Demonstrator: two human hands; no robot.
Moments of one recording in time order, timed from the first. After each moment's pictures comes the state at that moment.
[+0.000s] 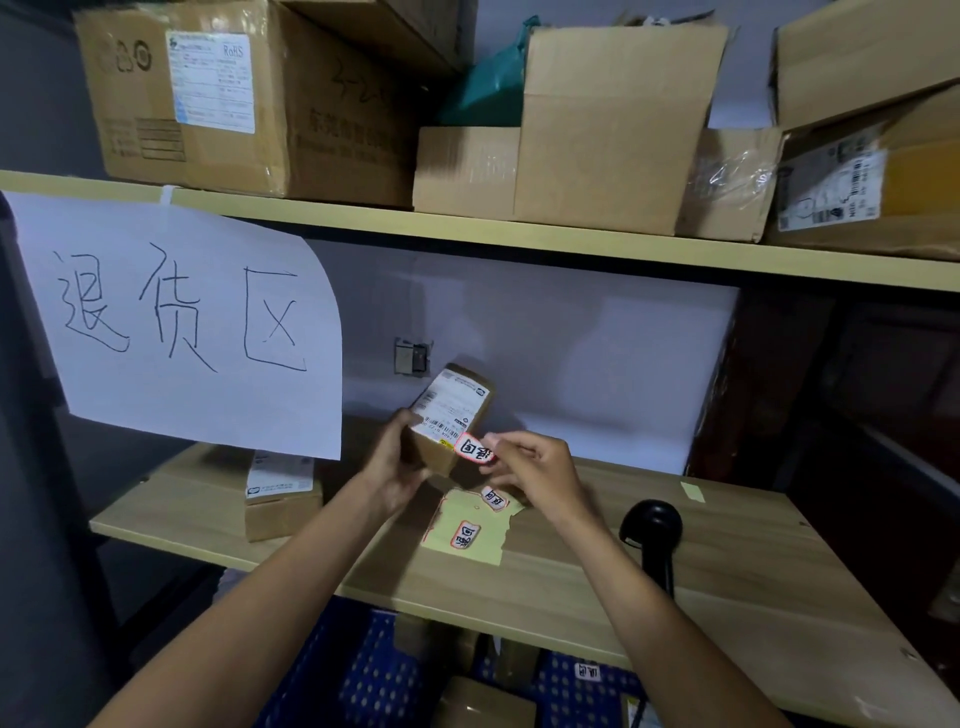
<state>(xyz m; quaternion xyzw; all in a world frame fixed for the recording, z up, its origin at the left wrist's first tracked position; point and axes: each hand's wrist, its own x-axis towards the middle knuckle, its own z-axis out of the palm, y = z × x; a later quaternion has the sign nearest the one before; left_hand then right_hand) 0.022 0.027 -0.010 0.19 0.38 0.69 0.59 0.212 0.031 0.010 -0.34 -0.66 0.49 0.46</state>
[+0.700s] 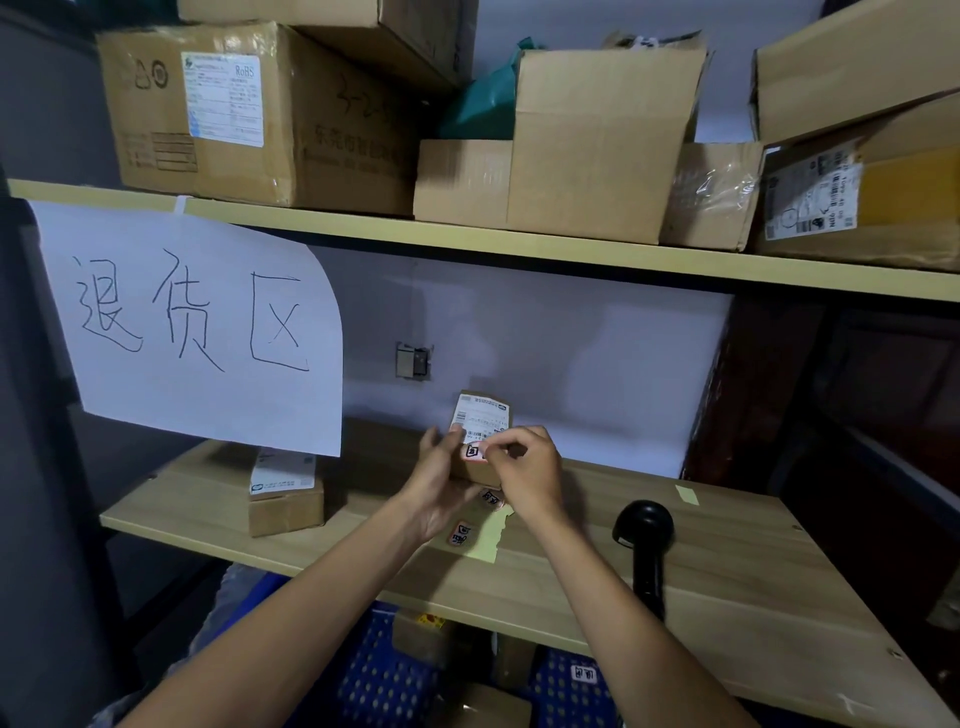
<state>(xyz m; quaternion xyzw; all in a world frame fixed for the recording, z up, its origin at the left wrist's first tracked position) 0.087 0.006 -0.002 0.24 0.36 0.69 0.58 0.195 0.037 0.001 -0.41 -0.67 0.31 0.54</state>
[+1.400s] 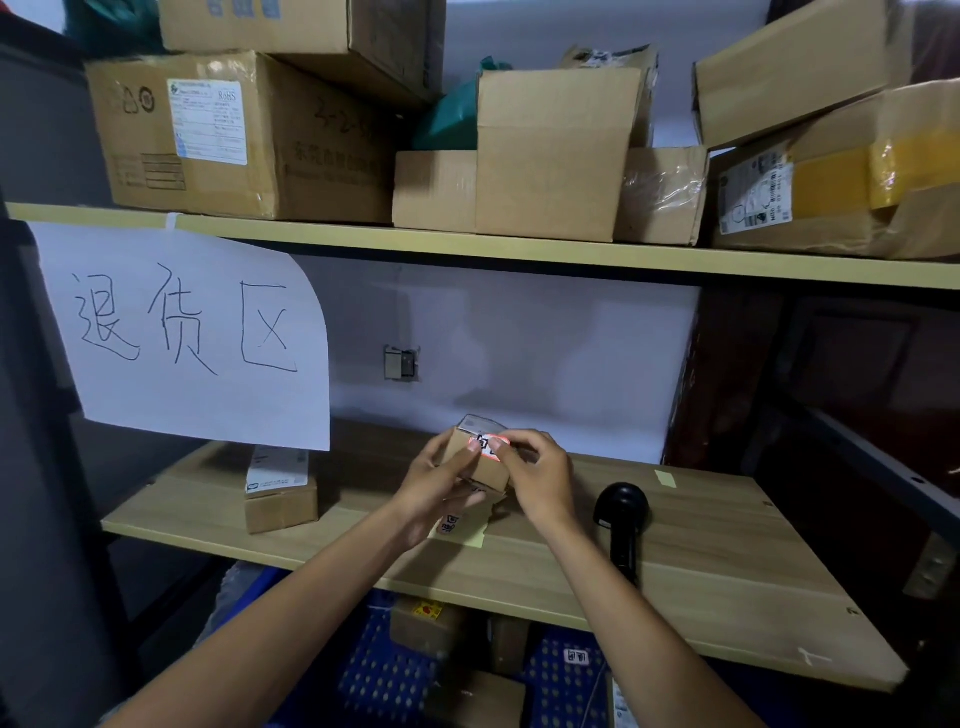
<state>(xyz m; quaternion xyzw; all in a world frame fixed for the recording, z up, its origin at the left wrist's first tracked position) 0.097 -0.028 -0.009 0.40 0.43 0.61 0.53 0.231 0.024 -0.010 -0.39 -0.64 0.34 0.57</state>
